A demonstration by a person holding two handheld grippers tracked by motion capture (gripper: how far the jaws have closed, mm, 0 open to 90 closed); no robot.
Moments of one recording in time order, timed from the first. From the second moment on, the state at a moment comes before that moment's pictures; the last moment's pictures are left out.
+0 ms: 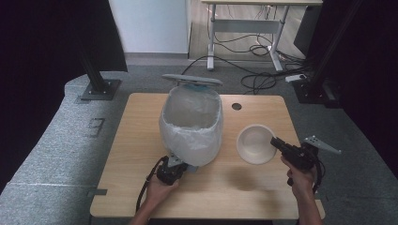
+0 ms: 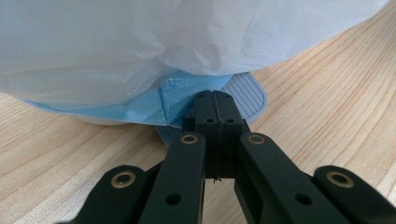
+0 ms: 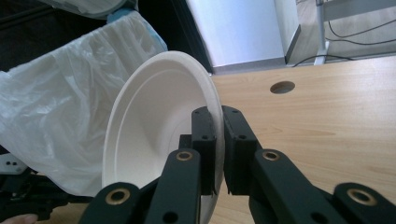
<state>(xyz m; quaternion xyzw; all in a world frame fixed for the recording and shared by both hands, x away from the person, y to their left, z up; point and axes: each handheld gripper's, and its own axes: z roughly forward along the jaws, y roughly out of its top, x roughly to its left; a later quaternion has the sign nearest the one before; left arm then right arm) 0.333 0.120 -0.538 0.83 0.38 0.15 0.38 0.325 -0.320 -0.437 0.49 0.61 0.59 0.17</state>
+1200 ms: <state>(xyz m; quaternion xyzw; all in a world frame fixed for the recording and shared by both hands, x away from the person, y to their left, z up) 0.333 0.121 -0.538 0.83 0.38 0.15 0.38 0.320 -0.305 -0.399 0.45 0.59 0.64 0.18</state>
